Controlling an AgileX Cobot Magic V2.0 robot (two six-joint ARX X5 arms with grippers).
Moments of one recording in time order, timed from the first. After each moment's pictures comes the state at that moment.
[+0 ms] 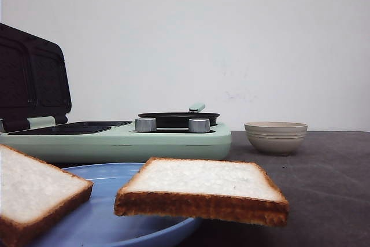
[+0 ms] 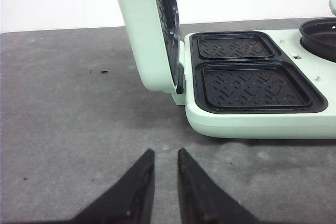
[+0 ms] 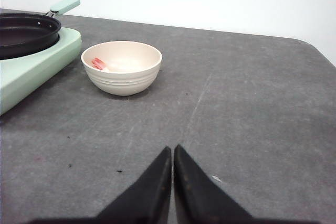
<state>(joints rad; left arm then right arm) 0.03 0.01 0.03 -0.18 0.05 0.06 0.02 0.00 0.02 -0.16 -0.10 -0.03</state>
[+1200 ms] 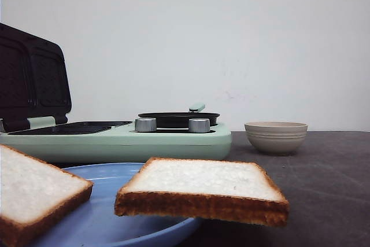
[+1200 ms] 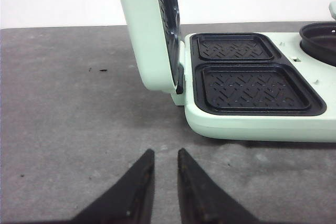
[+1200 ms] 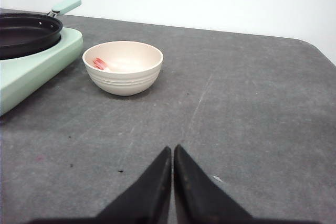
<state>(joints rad) 0.03 0.01 0.03 -0.18 0.05 0.03 0.02 0.00 0.02 -0.16 -0.10 -0.03</state>
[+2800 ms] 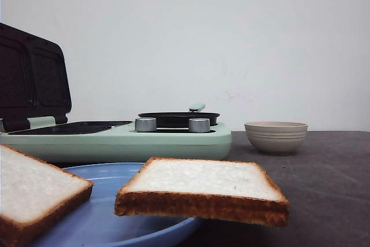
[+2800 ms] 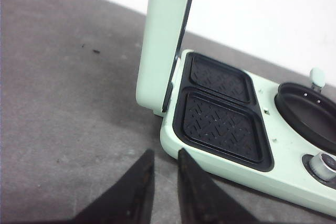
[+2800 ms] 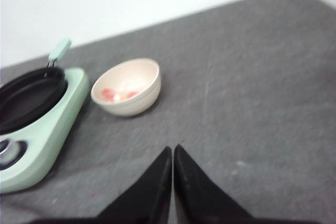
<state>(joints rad) 0.03 0.22 0.32 -0.35 0.05 -0.33 0.02 0.23 0.32 -0.37 -0.09 0.35</state>
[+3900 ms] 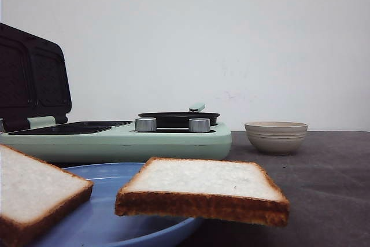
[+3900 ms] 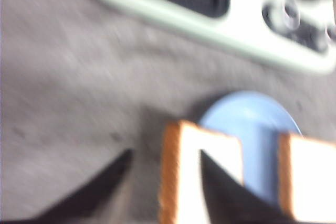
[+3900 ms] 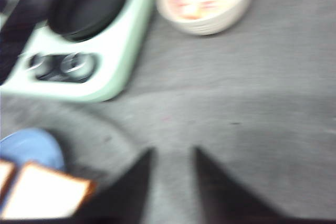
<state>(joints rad) 0.03 0.74 0.64 -0.81 0.46 -0.26 0.03 0.67 0.58 -0.53 -0.44 0.24</state>
